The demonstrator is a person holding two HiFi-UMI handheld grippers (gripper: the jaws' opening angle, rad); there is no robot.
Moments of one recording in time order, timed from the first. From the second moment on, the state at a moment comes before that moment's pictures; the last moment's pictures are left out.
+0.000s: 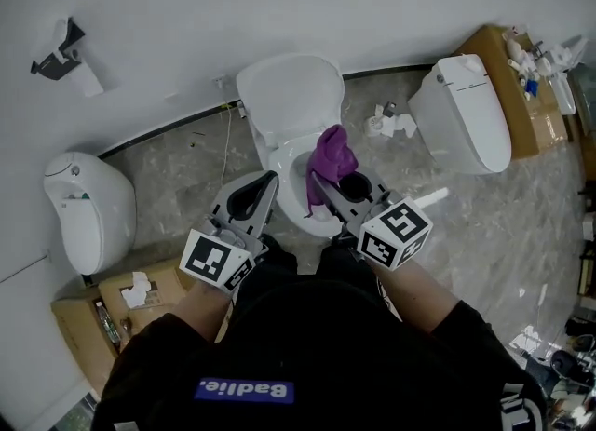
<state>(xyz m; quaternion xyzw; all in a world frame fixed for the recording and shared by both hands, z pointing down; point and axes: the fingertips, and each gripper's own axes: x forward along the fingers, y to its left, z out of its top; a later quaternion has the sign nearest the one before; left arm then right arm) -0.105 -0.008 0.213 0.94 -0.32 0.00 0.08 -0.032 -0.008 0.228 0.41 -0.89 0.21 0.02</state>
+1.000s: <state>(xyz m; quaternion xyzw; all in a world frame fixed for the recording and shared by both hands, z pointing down) -0.104 -0.142 0.333 0.90 -0.41 0.09 0.10 -0.010 -0.123 0.335 0.37 -0.89 0.25 0.01</state>
